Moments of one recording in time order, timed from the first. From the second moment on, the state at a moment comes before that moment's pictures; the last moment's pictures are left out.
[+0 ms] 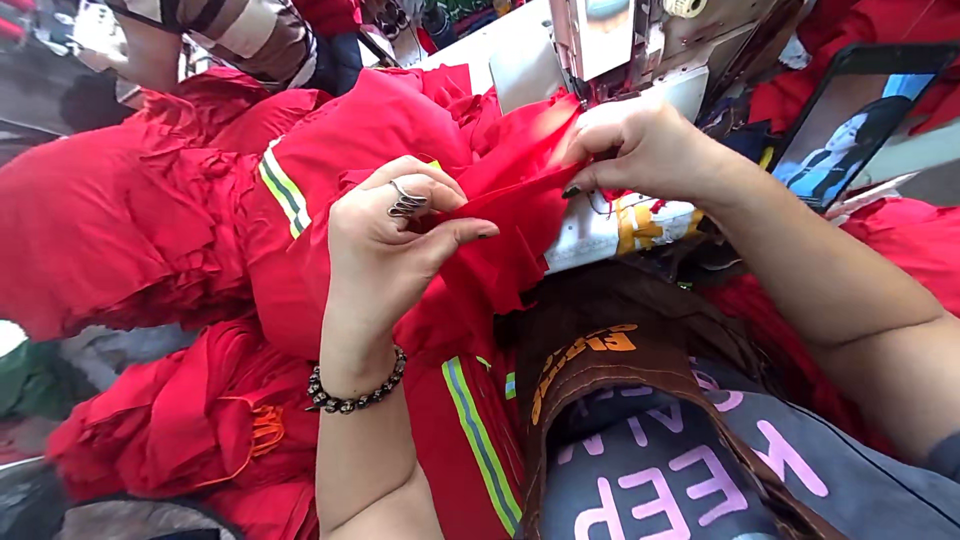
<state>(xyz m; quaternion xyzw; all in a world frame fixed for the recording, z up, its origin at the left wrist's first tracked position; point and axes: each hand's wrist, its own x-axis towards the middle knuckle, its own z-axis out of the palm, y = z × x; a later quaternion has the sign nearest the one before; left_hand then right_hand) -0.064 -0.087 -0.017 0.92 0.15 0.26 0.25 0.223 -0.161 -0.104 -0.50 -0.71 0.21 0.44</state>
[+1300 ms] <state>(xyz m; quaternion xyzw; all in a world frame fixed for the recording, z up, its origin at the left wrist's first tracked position) 0.014 -0.156 -0.010 0.99 0.09 0.08 0.07 0.198 -0.261 -0.065 -0.39 -0.75 0.29 0.43</state>
